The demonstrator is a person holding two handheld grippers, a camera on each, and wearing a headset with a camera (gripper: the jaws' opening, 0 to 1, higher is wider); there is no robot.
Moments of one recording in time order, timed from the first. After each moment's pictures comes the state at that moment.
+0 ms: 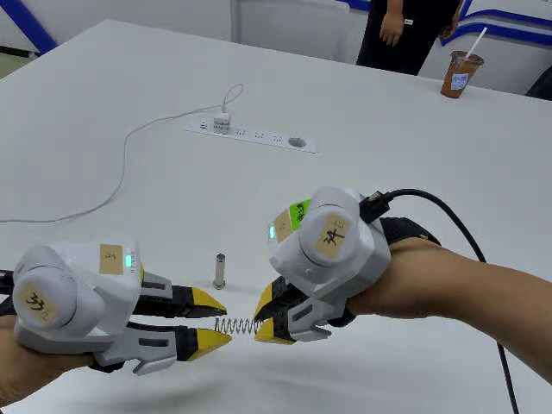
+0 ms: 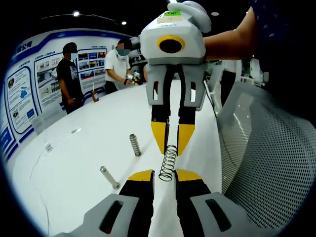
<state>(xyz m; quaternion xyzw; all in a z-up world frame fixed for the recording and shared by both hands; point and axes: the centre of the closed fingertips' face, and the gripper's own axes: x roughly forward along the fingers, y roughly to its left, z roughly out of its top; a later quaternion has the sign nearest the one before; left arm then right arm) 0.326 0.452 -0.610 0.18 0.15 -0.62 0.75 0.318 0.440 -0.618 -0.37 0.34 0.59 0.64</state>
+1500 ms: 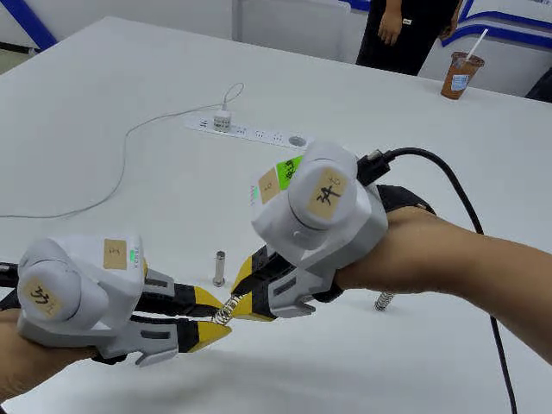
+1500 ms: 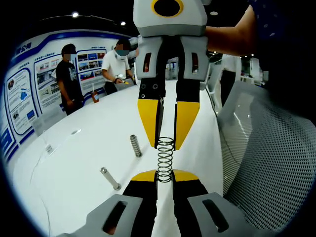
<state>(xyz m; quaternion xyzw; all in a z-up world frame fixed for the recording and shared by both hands) 0.326 0.451 -0.610 0.18 0.15 -0.61 0.75 0.322 0.469 -0.578 -0.36 0.30 0.60 0.65</state>
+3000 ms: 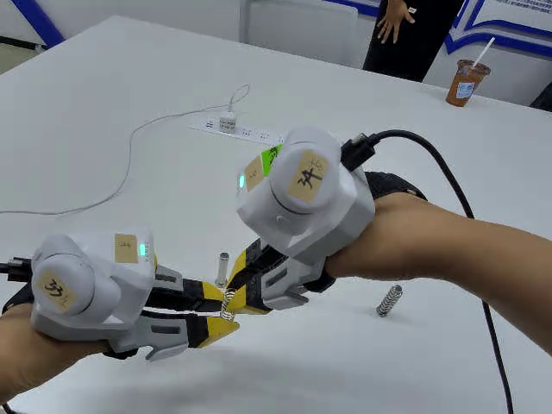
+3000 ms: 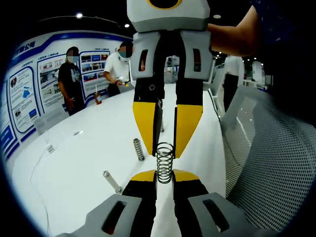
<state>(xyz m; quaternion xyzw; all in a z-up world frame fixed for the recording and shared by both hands) 0.333 0.446 -0.605 0.16 0.14 -0.61 0.76 0.324 0.475 -0.574 -0.38 0.32 0.60 0.63</state>
